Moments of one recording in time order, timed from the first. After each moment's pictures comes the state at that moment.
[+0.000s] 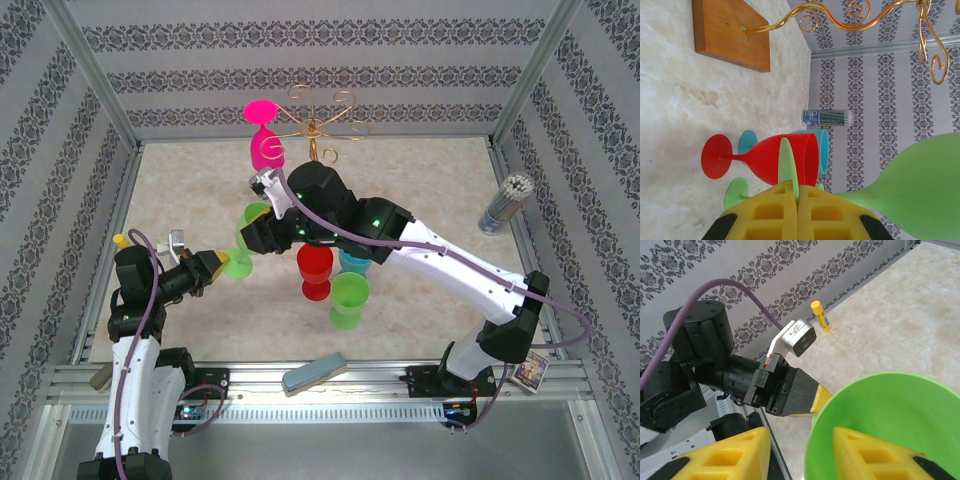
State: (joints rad) left arm 0.21 0.57 0.47 -0.36 0.98 -1.00; right arm 1.03 1.57 1.73 -0.64 -0.24 0.35
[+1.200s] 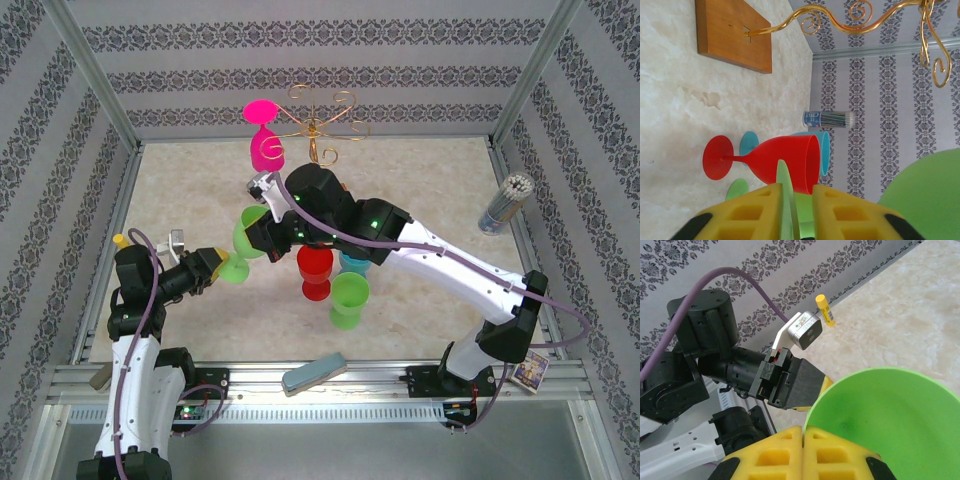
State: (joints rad) left arm 0.21 0.58 0.48 -0.37 0.97 -1.00; right arm 1.04 1.57 1.73 -0.65 -0.25 0.34
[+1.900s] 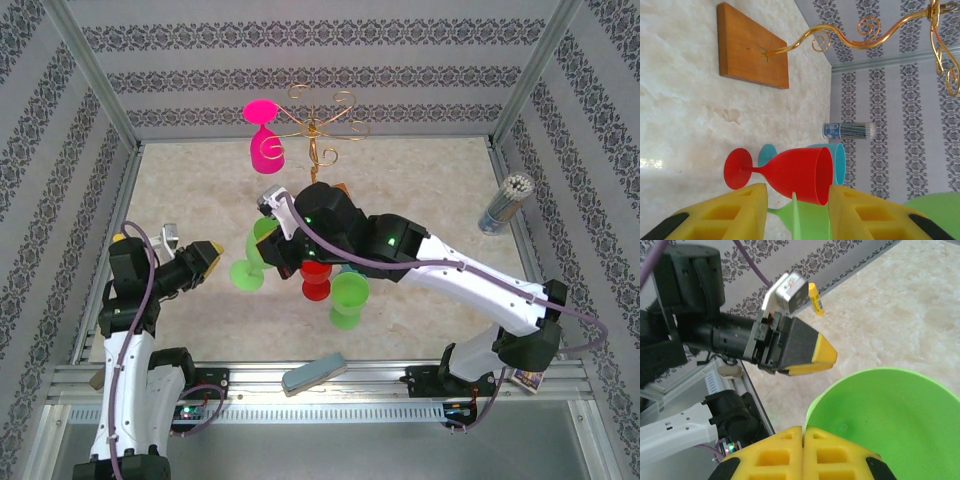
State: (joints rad) left arm 0.21 0.62 0.63 -0.57 0.85 -0.84; right arm 1.13 1.47 1.65 -0.71 -0.11 0.34
